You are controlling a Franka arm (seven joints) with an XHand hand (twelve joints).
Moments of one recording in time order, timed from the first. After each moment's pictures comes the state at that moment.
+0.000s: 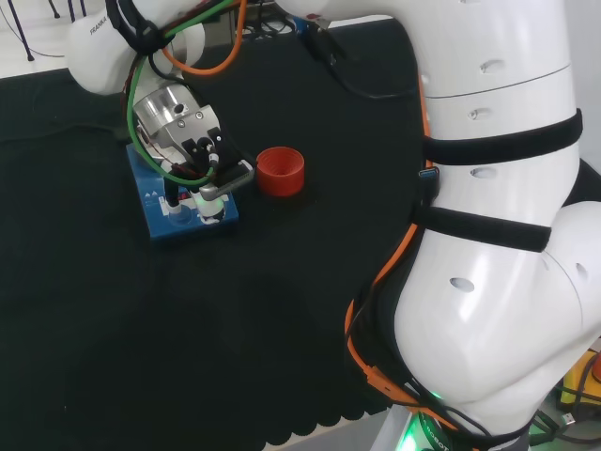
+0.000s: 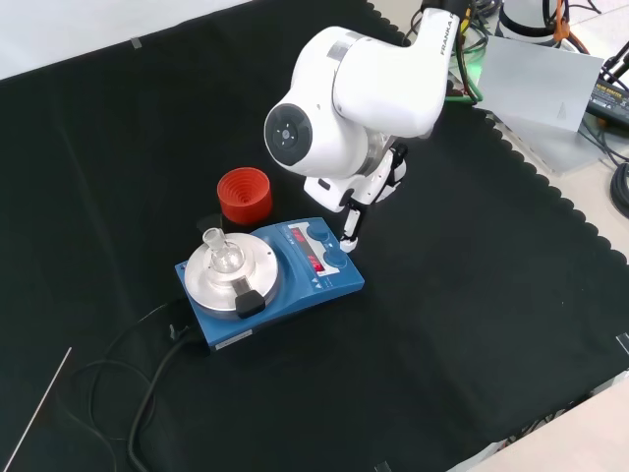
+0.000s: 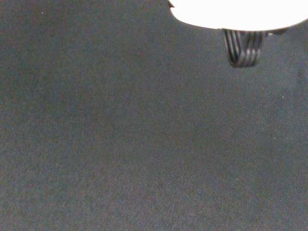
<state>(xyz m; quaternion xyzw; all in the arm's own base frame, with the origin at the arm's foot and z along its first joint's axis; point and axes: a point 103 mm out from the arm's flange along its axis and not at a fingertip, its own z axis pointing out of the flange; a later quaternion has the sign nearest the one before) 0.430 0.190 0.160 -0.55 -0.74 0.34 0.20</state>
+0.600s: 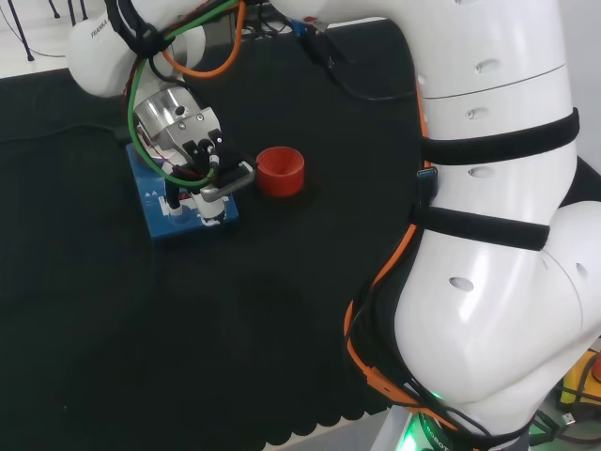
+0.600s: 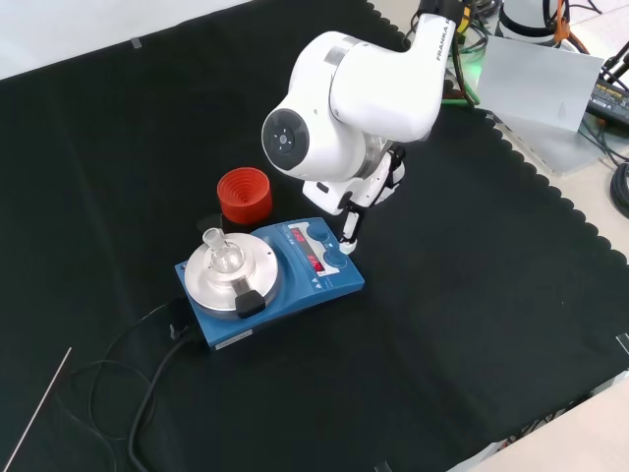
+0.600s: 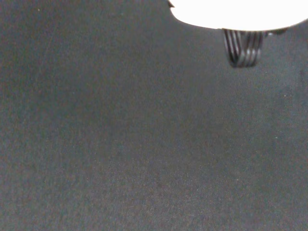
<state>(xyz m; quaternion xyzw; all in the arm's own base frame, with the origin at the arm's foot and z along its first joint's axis) 0.431 0.189 0.154 -0.55 -0.74 0.34 0.21</state>
